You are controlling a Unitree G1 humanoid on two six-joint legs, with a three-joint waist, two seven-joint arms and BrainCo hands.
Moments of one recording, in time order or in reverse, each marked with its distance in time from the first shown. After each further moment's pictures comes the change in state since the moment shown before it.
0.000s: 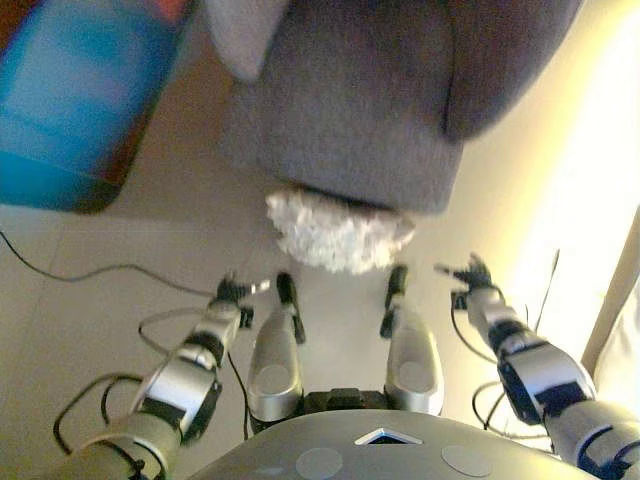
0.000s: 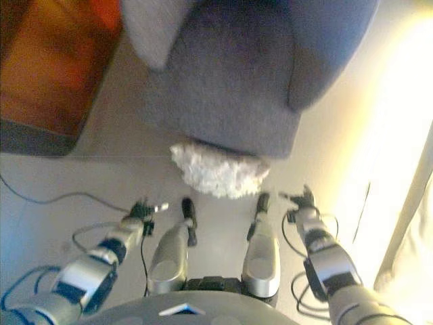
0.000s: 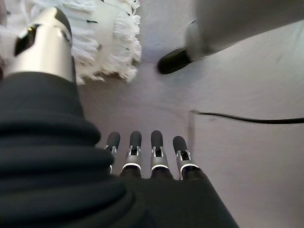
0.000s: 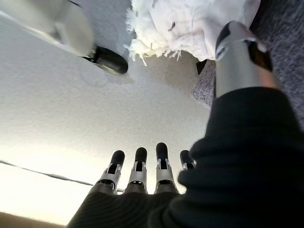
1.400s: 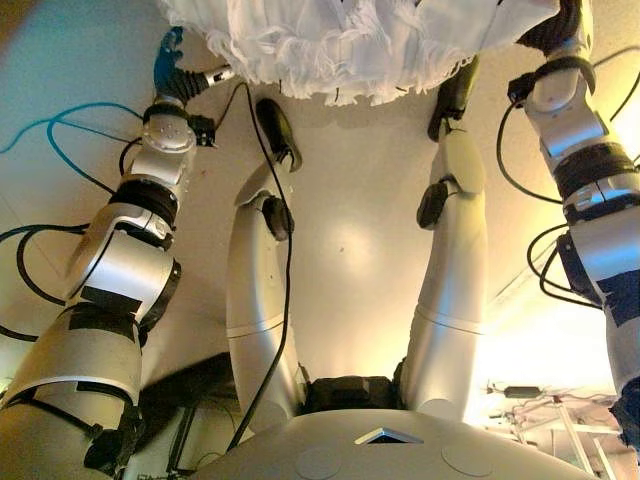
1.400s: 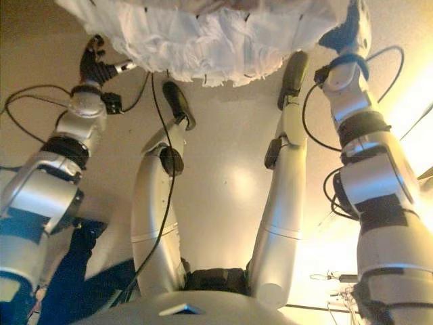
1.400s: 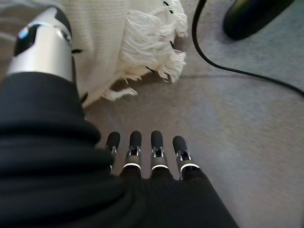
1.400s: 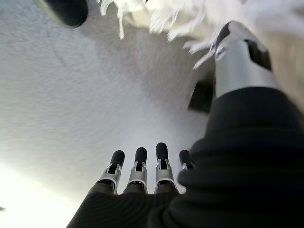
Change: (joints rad) left arm -0.582 0.276 -0.221 -0.067 -0.187 -0.242 0.020; right arm -0.680 -0.288 0.354 -0.119 -0.257 -0.078 -0.085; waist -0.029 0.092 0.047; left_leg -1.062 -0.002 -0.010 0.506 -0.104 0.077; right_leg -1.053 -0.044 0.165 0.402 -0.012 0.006
